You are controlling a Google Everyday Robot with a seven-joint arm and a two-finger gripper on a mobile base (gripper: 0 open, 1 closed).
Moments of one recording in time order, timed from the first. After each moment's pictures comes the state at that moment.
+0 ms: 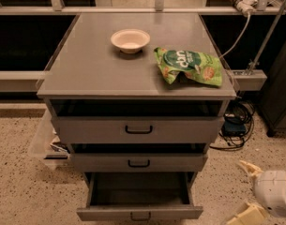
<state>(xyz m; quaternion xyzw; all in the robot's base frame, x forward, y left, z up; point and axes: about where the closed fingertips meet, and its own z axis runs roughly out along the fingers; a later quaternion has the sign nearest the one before) 0.346 -0.238 0.688 -0.46 0.80 0.20 0.31</state>
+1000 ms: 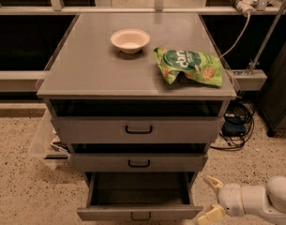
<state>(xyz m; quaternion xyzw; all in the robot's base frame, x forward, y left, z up) 0.393 -0.208 0.509 -0.41 0.77 0.34 0.34</state>
